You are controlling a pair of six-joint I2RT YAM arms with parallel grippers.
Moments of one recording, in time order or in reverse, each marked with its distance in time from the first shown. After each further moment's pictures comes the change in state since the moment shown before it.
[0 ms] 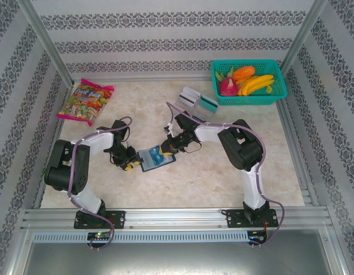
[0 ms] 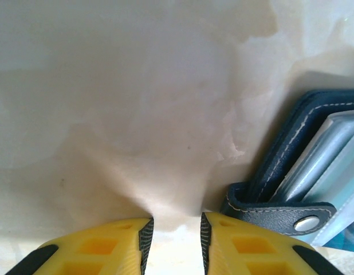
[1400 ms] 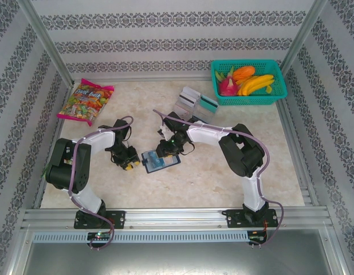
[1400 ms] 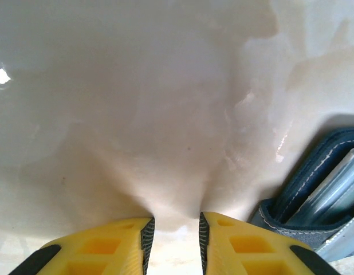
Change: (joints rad) left arm -0.015 0.017 0.028 -0.031 -0.029 -0.006; right arm 0.114 -0.066 0.121 -0.324 0.351 -0.134
